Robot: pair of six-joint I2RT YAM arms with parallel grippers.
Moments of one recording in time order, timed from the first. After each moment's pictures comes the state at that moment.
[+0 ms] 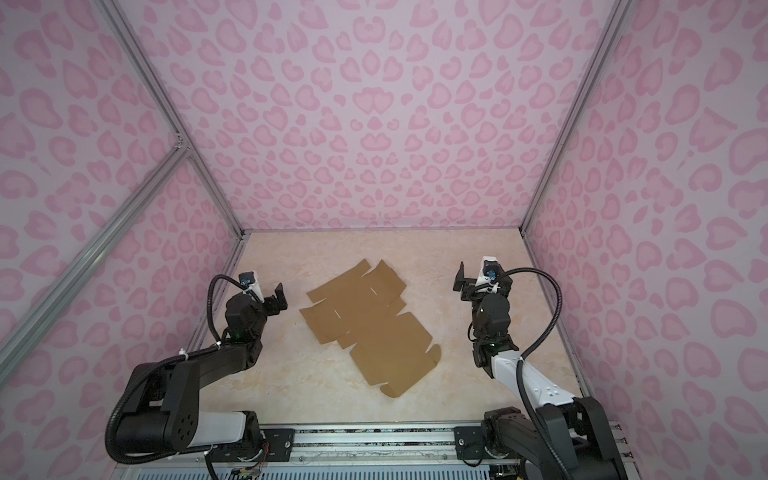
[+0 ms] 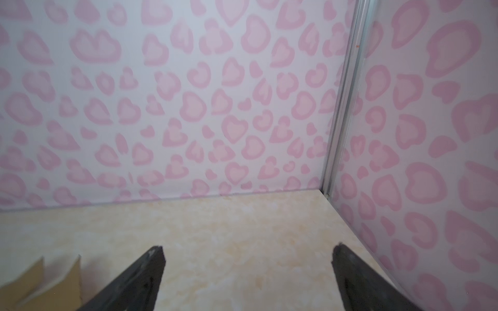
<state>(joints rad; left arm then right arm) 0.01 1.33 0.43 0.68 -0.14 -0.07 0.18 1.09 0.42 0.77 0.29 0.10</state>
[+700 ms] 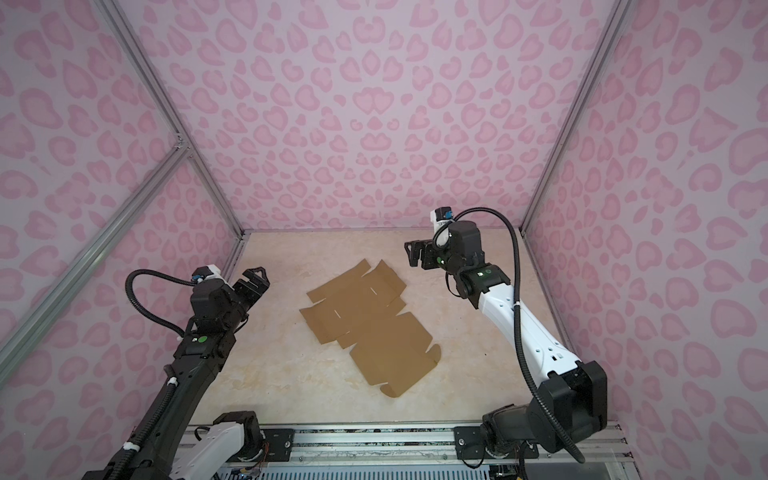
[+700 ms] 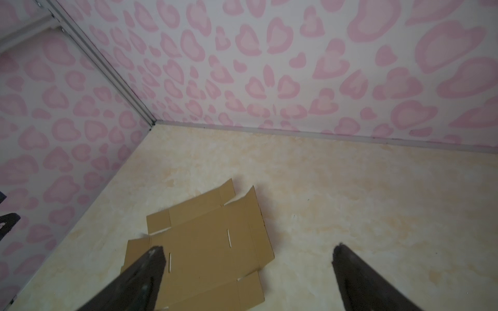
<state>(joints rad) 0.03 0.95 0.67 -0.16 0.01 -0.79 0.35 1.44 1.28 -0.33 -0.16 0.22</state>
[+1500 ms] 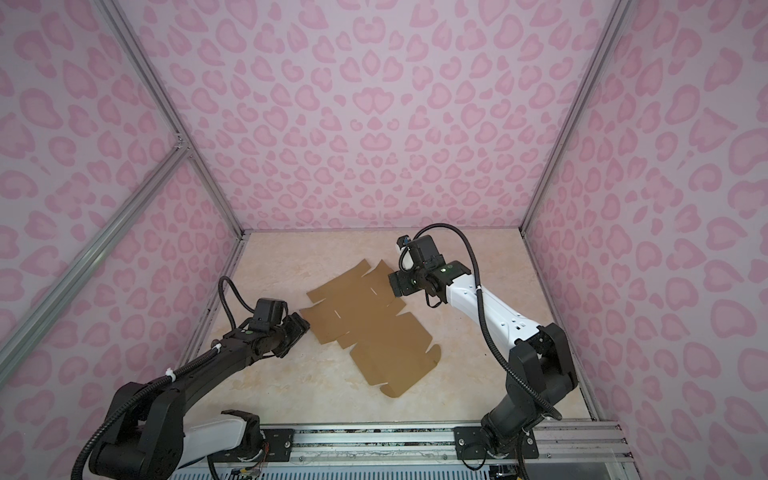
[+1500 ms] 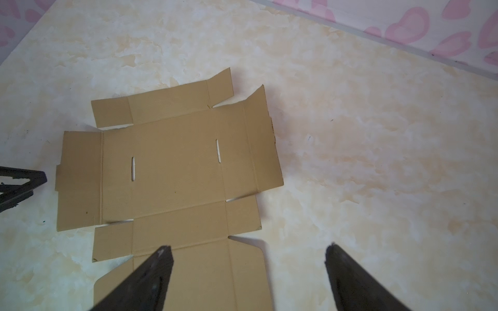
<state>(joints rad) -0.22 1.25 0.55 -0.29 0.05 -0.99 0.51 1.61 1.33 -0.57 -0.03 0.08</state>
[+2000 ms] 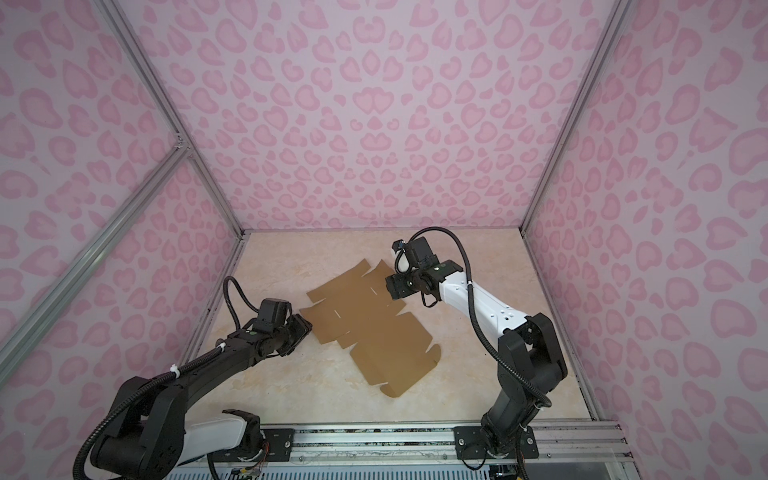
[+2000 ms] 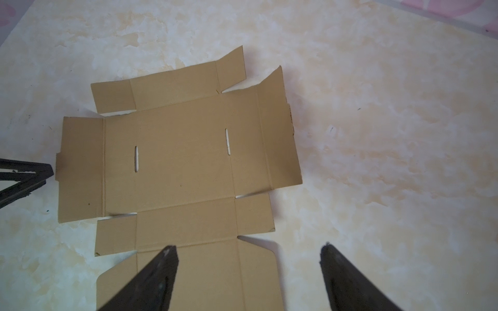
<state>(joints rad) -0.26 1.27 0.54 -0.23 0.06 -1.02 0.52 1.67 1.34 -0.57 -0.08 0.08</state>
